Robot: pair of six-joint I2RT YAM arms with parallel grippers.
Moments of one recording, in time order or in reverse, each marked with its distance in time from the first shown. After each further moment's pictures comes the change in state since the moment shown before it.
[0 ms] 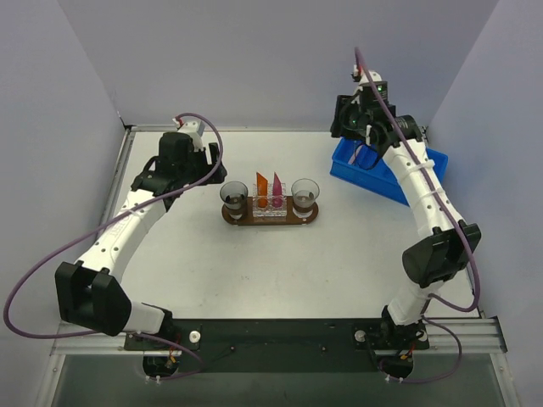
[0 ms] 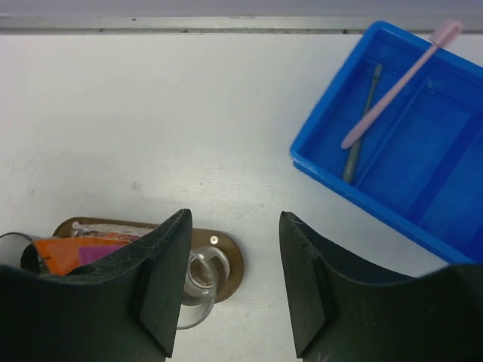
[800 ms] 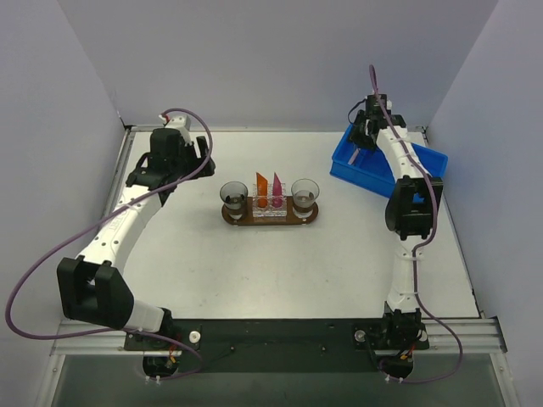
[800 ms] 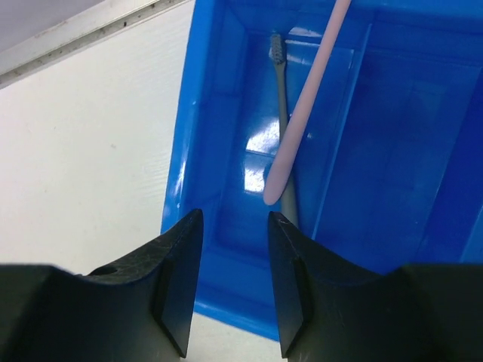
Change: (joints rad) left arm 0.071 0.041 0.017 0.036 -0.038 -0.020; right arm -0.265 0.551 0.235 0.039 -0.027 0.186
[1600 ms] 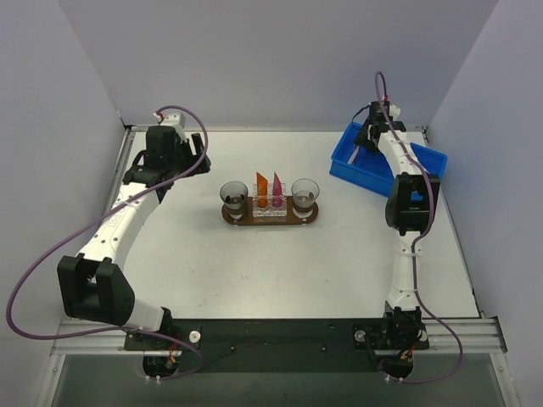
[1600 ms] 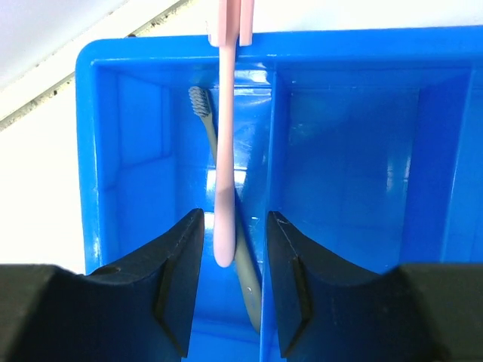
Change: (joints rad) left arm 0.041 0.015 0.018 -0.001 -0.001 0.000; right arm -0.038 0.106 0.008 0.096 0.117 0.085
